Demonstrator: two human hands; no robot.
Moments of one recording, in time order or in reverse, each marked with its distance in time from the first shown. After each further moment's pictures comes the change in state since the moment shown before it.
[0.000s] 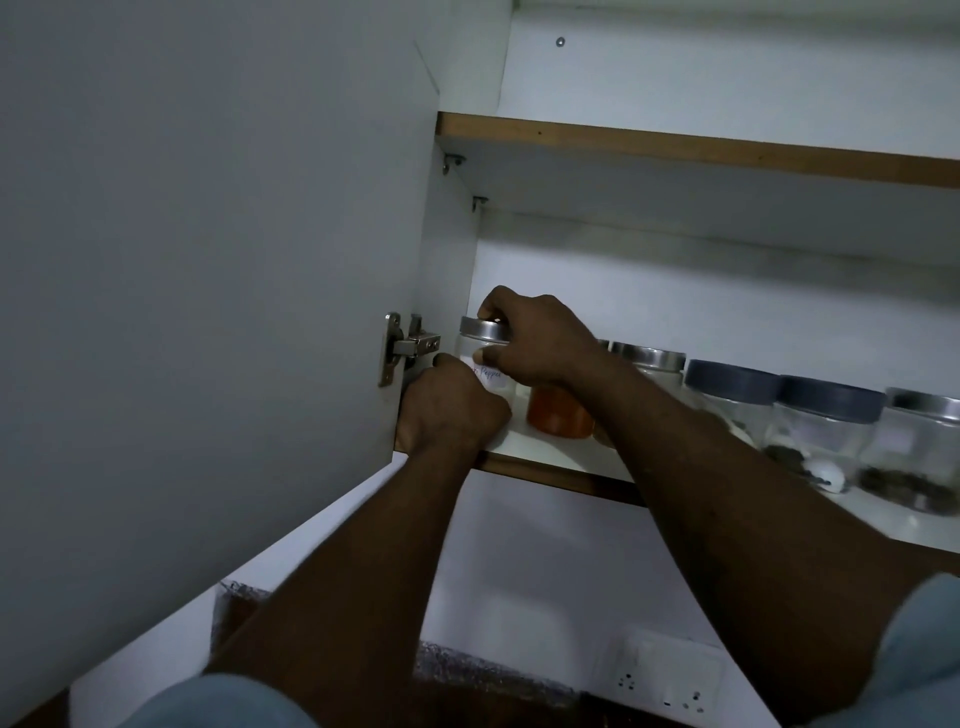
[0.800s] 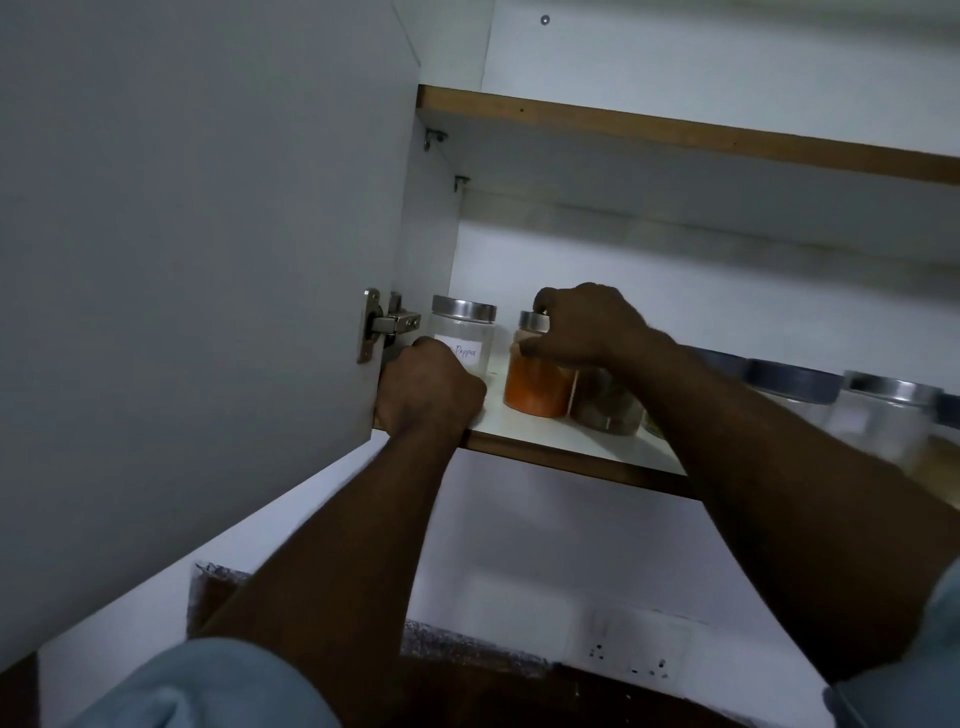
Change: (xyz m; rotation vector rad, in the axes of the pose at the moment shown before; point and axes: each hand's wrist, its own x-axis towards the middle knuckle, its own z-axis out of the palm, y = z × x) left_hand -0.013 0.007 -0.009 0.043 0.048 -0.059; right_hand -0.018 0.045 -0.031 -0.406 -0.128 0.163
